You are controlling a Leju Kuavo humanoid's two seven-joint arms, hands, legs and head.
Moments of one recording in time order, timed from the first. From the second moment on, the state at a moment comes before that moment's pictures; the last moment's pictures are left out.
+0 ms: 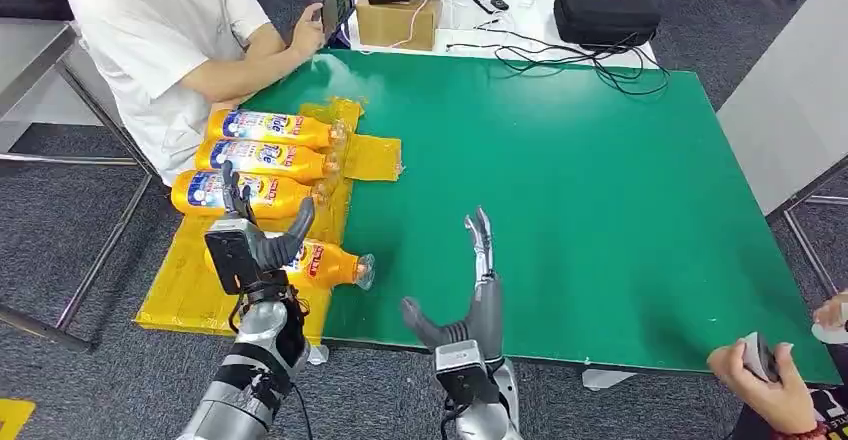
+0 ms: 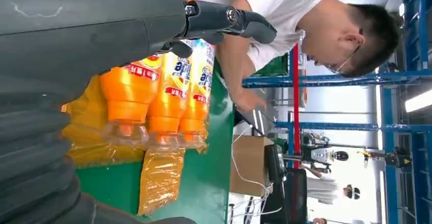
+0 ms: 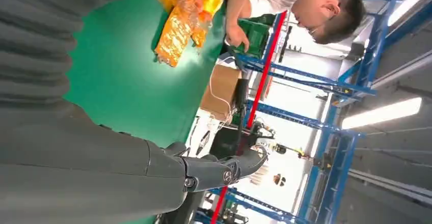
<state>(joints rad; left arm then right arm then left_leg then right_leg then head) -0.33 -0.29 0.00 -0.99 -0.08 0.59 -0.70 -0.08 0.23 0.52 -1.24 0.32 -0.70 -0.69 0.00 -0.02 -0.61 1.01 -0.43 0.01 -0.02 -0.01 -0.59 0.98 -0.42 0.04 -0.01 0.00</state>
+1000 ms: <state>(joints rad) -0.34 -0.36 -0.04 -1.09 -0.20 0.70 -0.70 -0.22 0.35 0.23 -1.11 0.34 -0.70 -0.69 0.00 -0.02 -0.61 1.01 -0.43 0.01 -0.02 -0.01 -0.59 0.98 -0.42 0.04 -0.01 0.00</state>
